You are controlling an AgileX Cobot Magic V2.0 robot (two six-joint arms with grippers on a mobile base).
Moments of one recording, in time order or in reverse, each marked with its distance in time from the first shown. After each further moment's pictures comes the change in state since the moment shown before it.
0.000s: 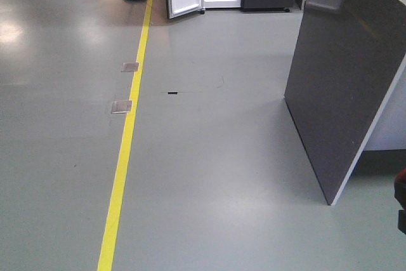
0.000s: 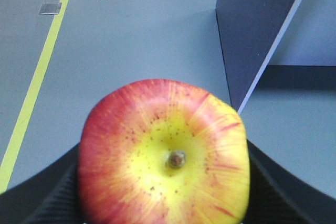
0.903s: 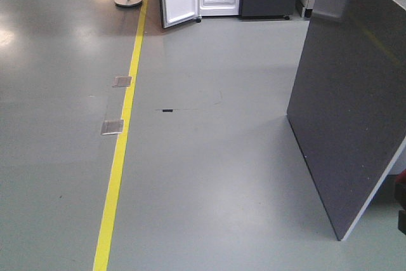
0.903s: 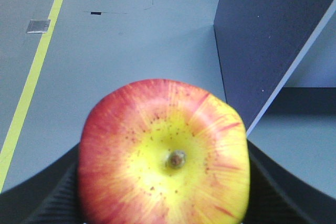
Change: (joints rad) left arm 0.000 0.000 0.000 0.000 0.000 0.000; right arm 0.000 0.000 0.000 0.000 0.003 0.000
